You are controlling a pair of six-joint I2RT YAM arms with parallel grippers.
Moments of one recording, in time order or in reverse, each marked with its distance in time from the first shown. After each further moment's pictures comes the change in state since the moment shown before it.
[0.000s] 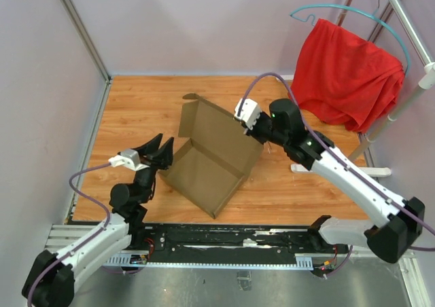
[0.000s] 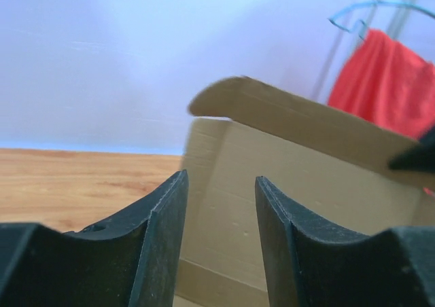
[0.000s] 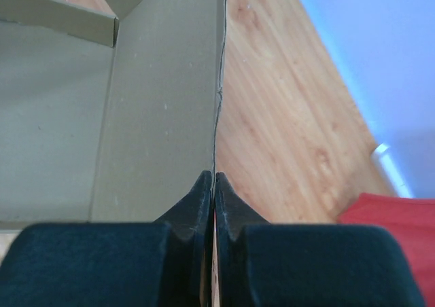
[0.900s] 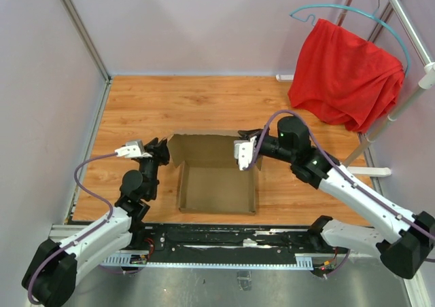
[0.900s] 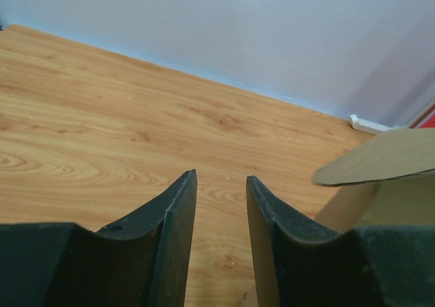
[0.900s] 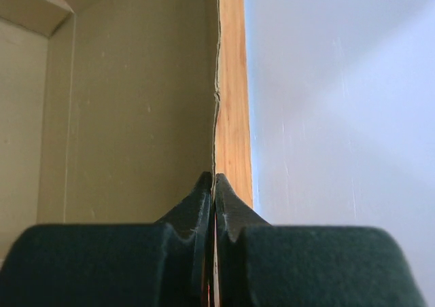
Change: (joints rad) left arm 0.000 0.040 0.048 -0.293 -0.348 -0.103; right arm 0.056 -0.242 -0.298 0.261 -0.235 -0.612
